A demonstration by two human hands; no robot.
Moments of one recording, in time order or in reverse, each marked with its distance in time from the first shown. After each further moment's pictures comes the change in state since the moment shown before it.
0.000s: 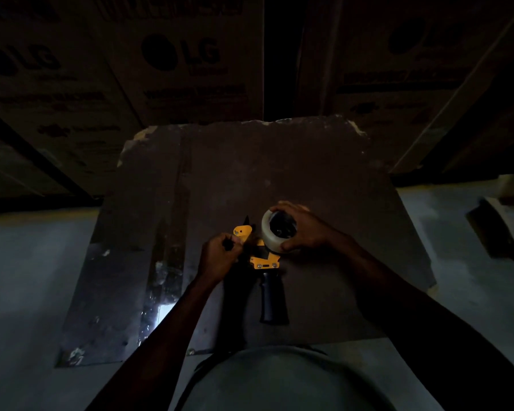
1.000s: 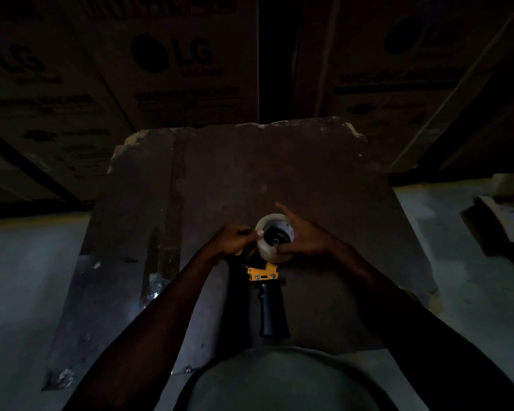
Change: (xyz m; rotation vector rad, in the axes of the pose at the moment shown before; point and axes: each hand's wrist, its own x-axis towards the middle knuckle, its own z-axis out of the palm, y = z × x) left_hand 0.068 0.034 0.023 0.115 -0.458 -0.064; right_hand 0.008 0.009 0.002 0.242 0.005 0.073
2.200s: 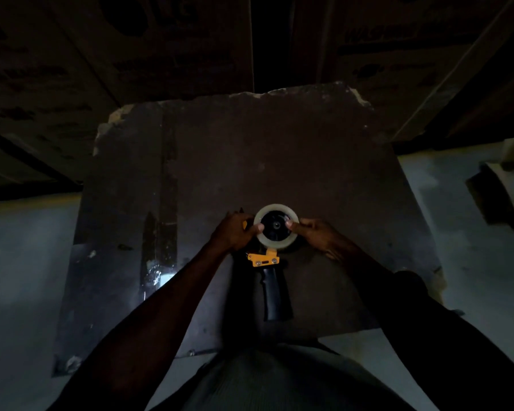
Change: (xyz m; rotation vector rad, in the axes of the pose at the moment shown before) left_hand 0.017 -0.022 0.013 0.319 0.093 0.080; right_hand -0.005 0.051 0.031 0.697 0.121 0.386
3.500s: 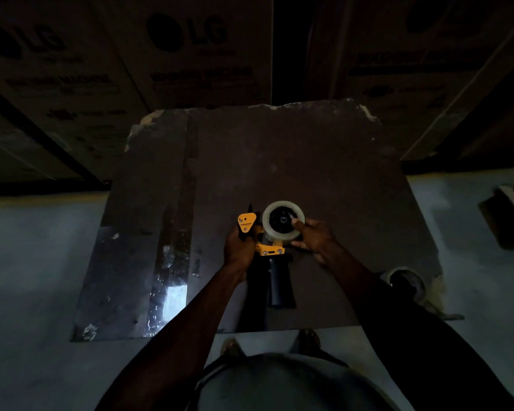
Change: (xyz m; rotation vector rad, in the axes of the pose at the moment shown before) left_hand -0.071 0.003 0.046 -0.697 0.413 -0.352; right_hand -0.009 0.007 0.034 0.229 0.206 0.084
